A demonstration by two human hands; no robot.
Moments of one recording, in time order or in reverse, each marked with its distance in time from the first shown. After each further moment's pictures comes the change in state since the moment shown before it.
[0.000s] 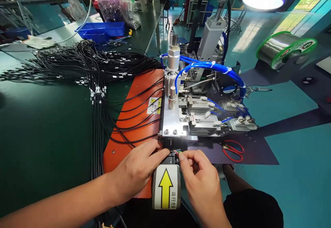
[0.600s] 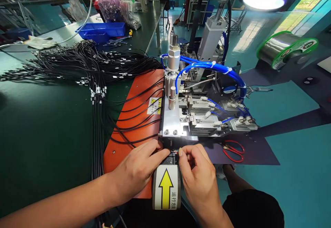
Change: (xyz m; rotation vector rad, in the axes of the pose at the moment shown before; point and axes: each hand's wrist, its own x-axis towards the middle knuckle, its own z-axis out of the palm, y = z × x) left_hand -0.001 0.000 0.000 -0.023 0.012 -0.002; right_hand 0.008 -0.003 0.004 -0.182 0.046 -0.264
